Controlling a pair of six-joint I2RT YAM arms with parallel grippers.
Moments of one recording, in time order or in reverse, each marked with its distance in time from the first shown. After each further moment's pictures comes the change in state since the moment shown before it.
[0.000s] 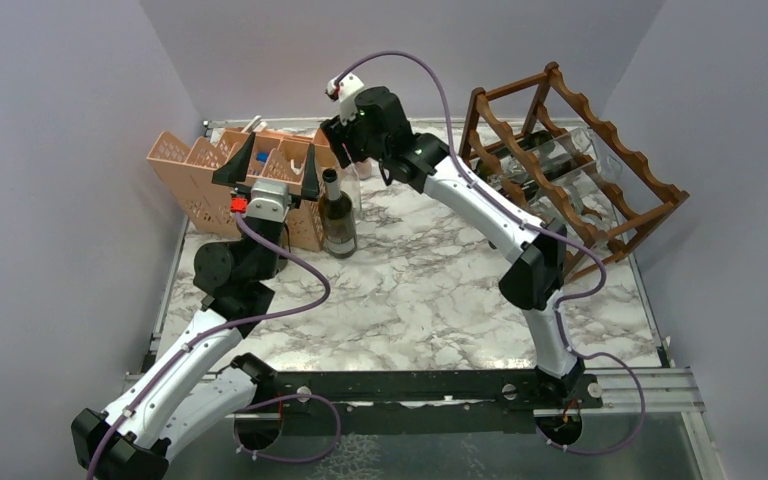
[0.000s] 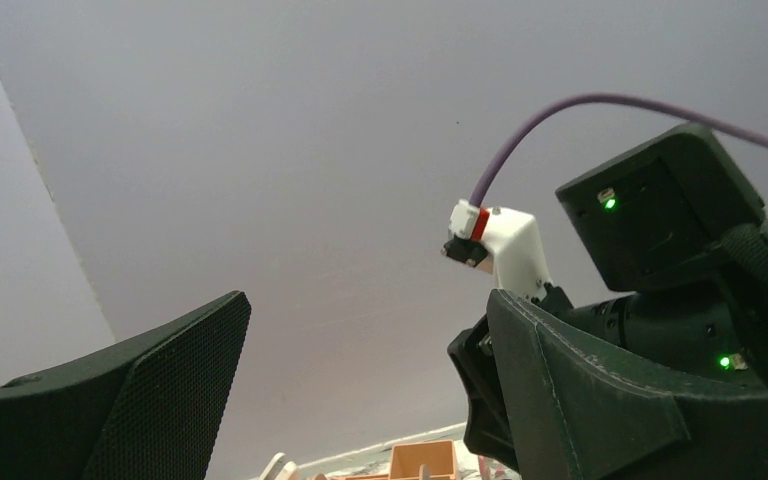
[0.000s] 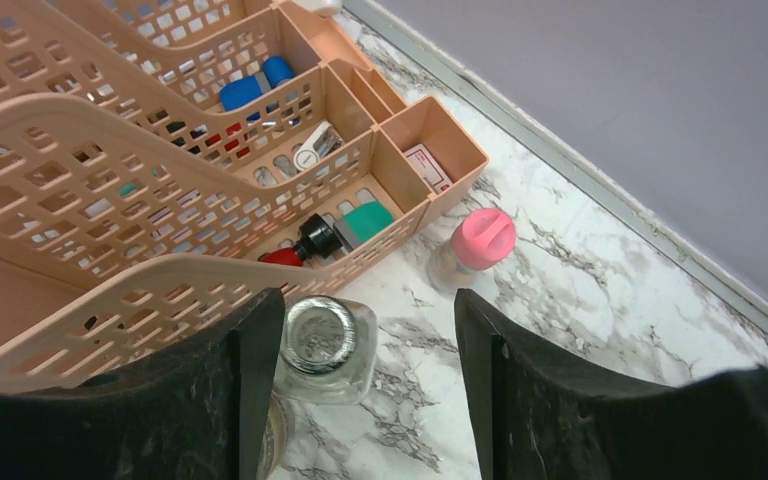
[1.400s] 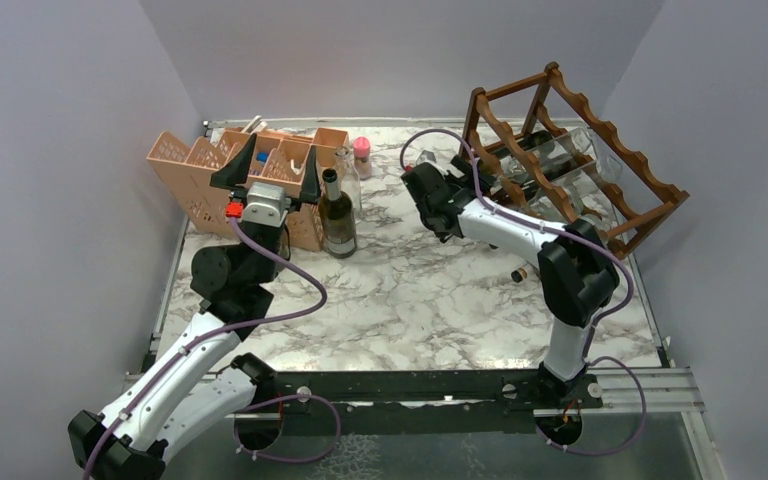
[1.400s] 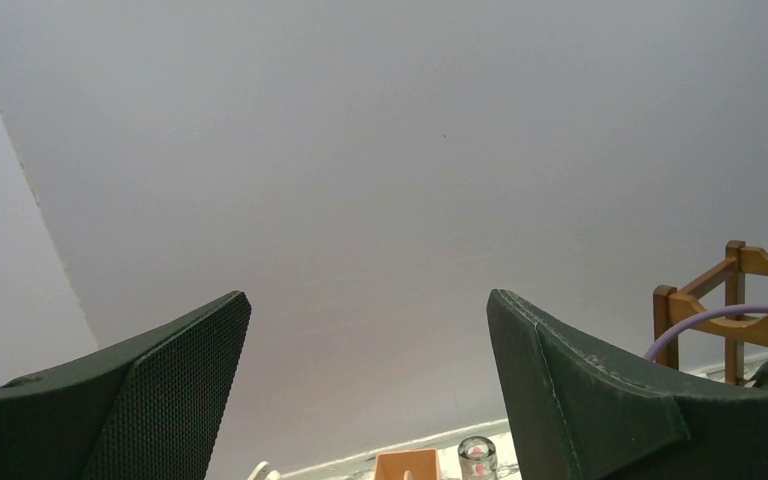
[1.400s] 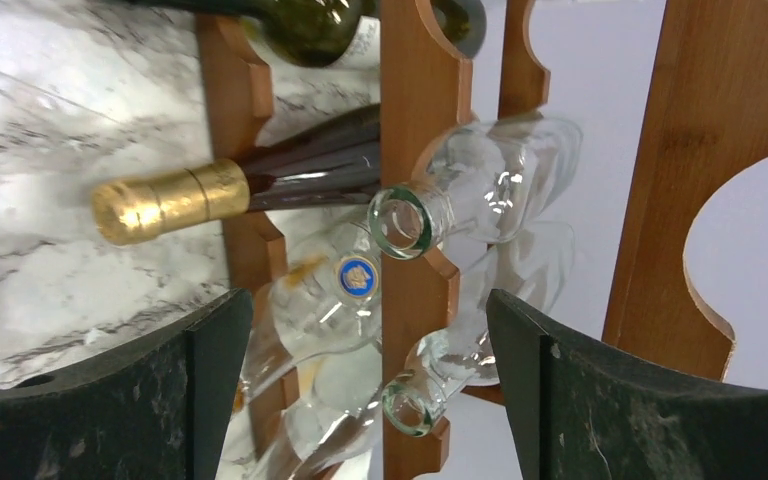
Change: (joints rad) left arm -0.023 -0.019 0.000 0.000 -0.002 -0.016; right arm -0.113 -0.298 -0.892 0.057 0.898 -0.363
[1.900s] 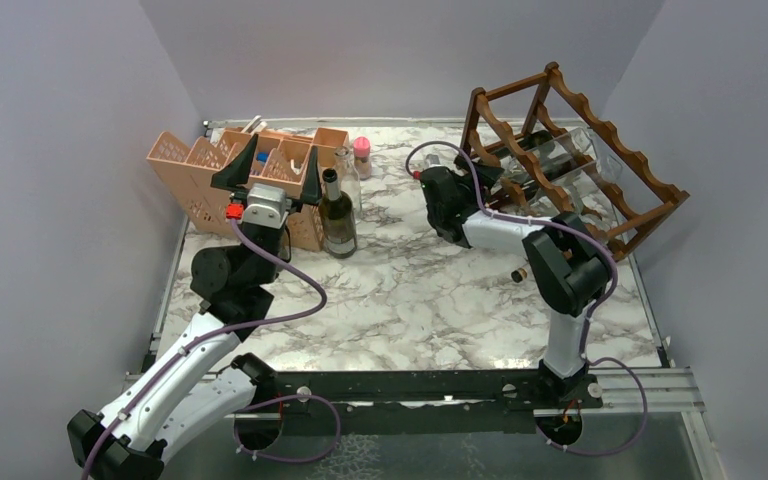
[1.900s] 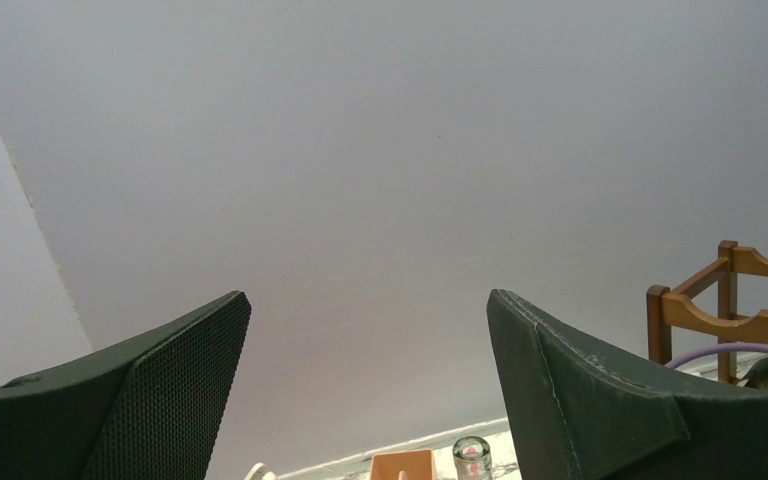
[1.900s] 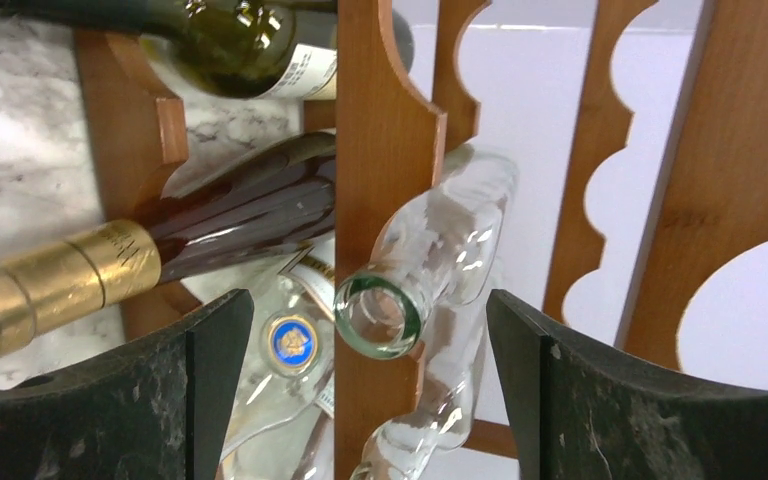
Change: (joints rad) left arm -0.013 -0.002 0.000 0.000 0.000 0.002; right arm -0.093 0.060 -0.174 0.521 0.080 -0.435
